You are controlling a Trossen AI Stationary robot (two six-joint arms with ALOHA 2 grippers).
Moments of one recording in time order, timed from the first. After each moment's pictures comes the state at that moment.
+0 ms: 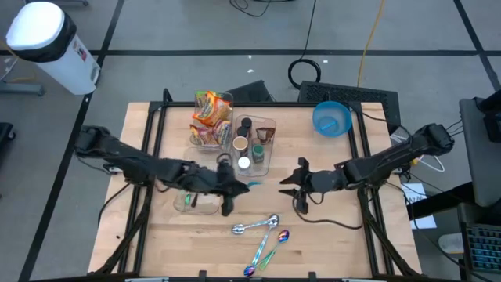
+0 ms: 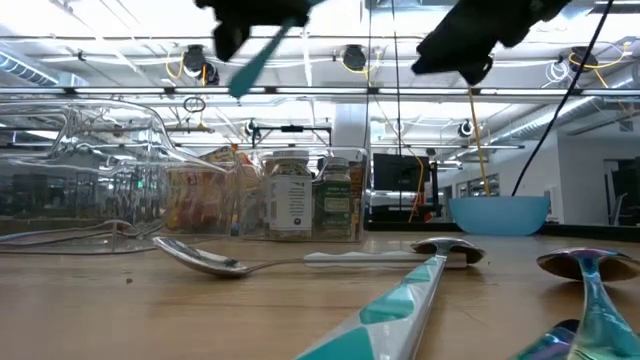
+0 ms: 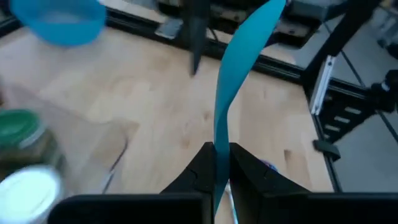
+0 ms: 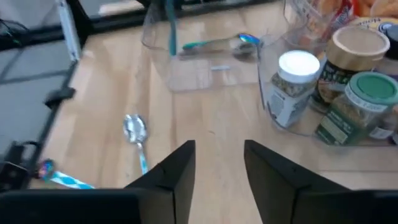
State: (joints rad) left arm -0.30 1.42 0.97 0.01 -0.27 -0.43; right arm 0.35 1.22 0.77 -0.08 0.31 0.37
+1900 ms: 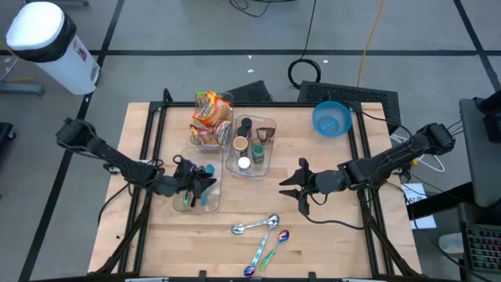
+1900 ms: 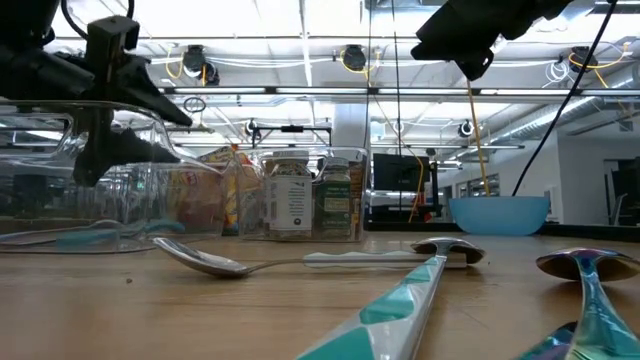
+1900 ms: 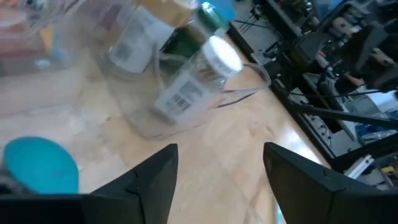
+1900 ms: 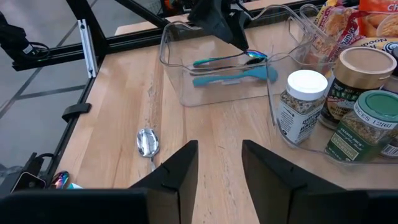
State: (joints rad) left arm -0.45 1.08 0.20 0.48 -0.68 -1.08; right arm 0.36 1.19 0.73 0.02 0.32 0.35
